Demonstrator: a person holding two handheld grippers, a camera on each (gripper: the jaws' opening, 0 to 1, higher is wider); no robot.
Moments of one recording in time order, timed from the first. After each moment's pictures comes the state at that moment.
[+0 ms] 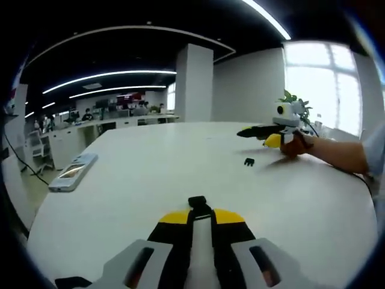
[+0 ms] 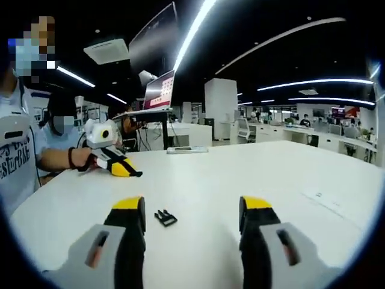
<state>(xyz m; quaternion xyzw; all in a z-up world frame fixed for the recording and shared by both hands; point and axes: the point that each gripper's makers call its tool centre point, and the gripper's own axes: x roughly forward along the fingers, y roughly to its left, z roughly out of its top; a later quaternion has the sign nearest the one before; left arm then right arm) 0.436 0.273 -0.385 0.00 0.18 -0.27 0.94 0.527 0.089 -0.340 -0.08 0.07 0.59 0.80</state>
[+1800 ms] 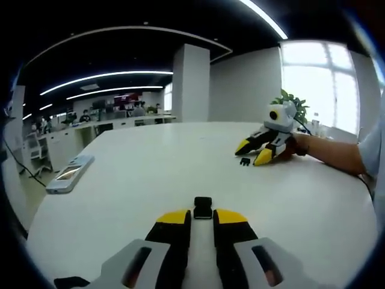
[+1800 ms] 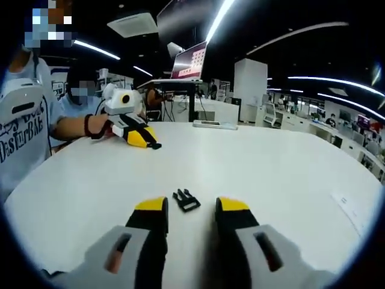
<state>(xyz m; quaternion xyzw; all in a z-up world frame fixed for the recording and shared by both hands) 0.435 0.269 -0.384 0.00 0.18 -0.28 0.94 0.509 0.105 -0.372 -0.15 0.10 0.65 0.74</state>
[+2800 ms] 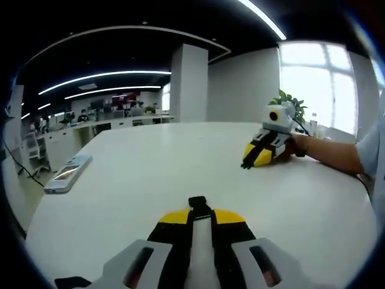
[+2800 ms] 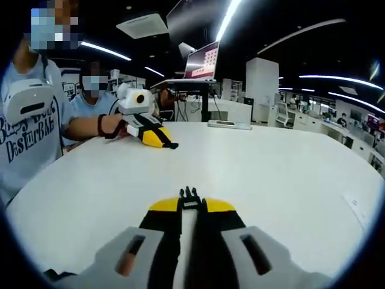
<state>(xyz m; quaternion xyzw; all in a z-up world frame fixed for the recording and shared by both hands) 0.435 0.267 -0.384 0.00 0.18 -0.28 0.94 0.493 0.109 -0.374 -0.14 0.11 0.68 0.71</state>
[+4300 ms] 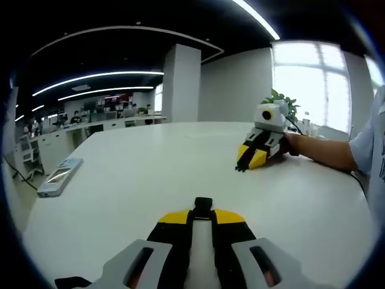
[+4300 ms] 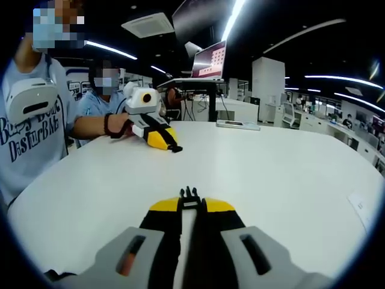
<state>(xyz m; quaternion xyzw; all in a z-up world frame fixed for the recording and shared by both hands) 0.425 0.255 -0.384 0.01 0.18 -0.32 0.93 0.472 0.117 -0.375 -0.15 0.11 0.70 0.69</state>
